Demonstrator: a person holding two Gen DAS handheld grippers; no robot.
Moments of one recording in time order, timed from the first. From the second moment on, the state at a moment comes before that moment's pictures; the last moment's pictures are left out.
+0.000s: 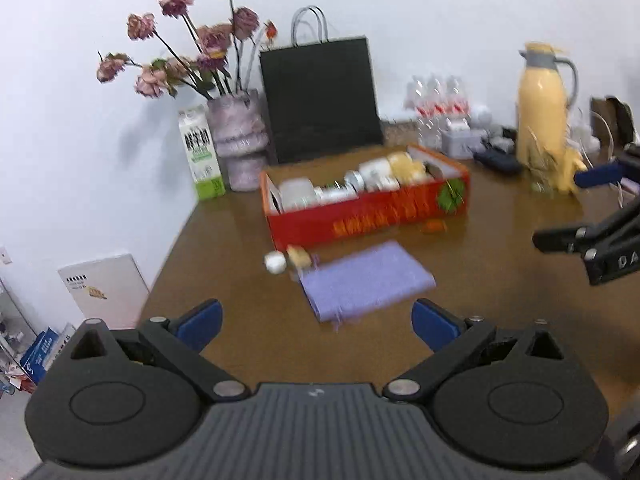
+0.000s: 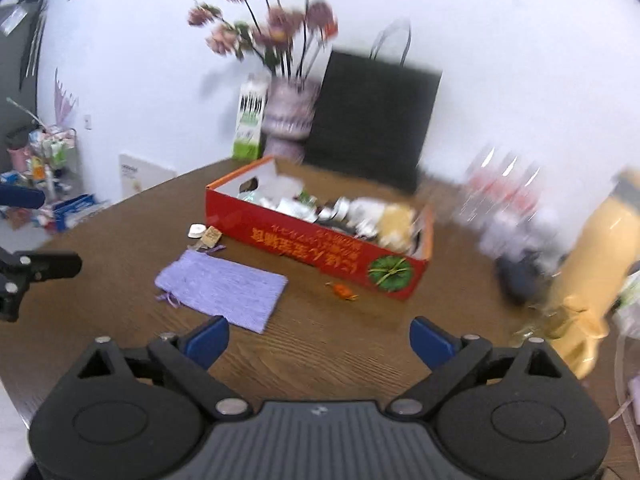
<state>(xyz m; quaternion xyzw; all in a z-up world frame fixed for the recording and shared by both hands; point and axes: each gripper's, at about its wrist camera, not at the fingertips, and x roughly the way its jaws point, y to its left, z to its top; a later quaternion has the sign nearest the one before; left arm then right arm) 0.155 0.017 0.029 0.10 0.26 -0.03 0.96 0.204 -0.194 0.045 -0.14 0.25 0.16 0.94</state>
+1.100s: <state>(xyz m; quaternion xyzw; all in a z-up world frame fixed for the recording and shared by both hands) 0.063 -0.008 -0.054 0.05 0.21 0.01 0.98 0.091 -0.201 -0.037 -0.03 0.21 0.20 0.96</state>
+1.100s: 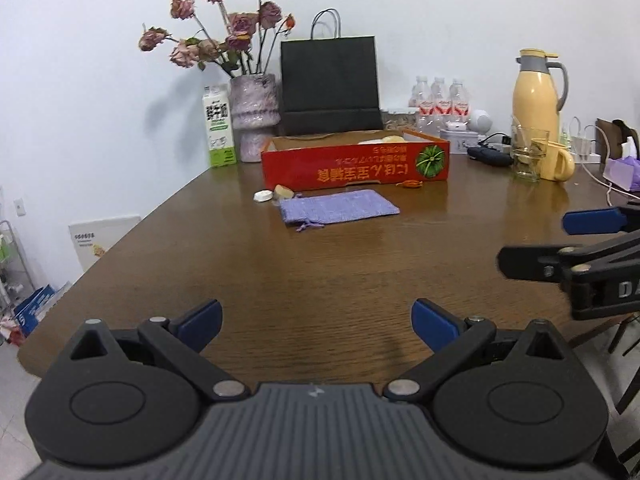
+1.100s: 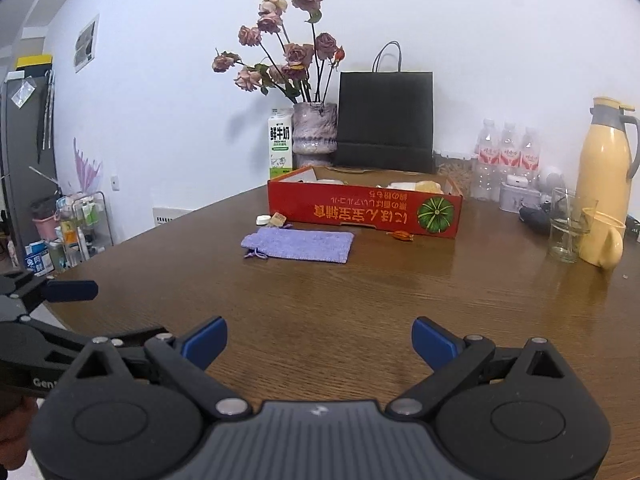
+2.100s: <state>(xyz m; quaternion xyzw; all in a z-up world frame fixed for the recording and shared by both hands) 0.349 0.118 -0.035 0.08 0.30 -0.13 0.94 0.345 -0.107 -0.016 0.03 0.32 0.26 0.91</state>
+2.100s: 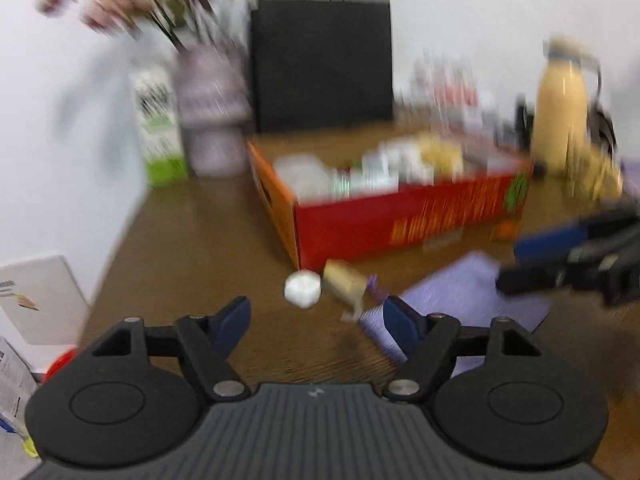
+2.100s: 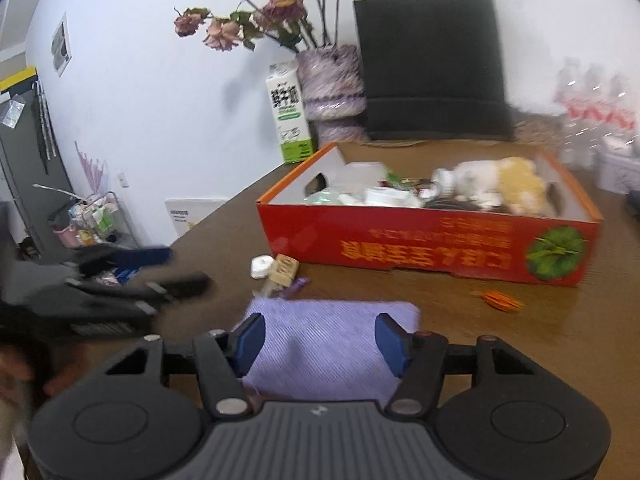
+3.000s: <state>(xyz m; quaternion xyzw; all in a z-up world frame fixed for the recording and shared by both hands) 0.414 0.165 -0.052 -0.05 0.33 -0.18 0.92 0.448 -0.050 -0.059 0.11 0.36 0.26 0.89</state>
